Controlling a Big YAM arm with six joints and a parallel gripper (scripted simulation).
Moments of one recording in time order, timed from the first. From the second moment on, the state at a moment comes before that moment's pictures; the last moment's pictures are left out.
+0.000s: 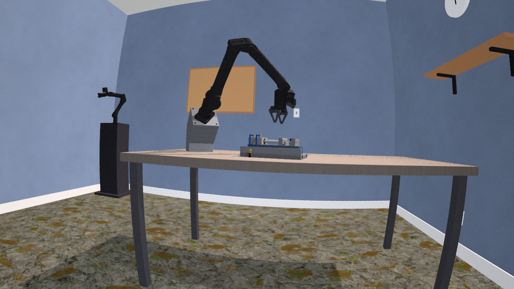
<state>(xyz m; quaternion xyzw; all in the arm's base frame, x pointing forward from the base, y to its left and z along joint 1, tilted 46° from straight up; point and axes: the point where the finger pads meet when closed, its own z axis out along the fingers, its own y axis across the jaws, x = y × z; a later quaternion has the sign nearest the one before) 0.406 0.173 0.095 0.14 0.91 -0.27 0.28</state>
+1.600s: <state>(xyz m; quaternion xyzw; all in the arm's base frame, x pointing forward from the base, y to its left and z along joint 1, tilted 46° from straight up) 0.399 0.198 0.036 -0.47 0.79 -0.39 0.05</state>
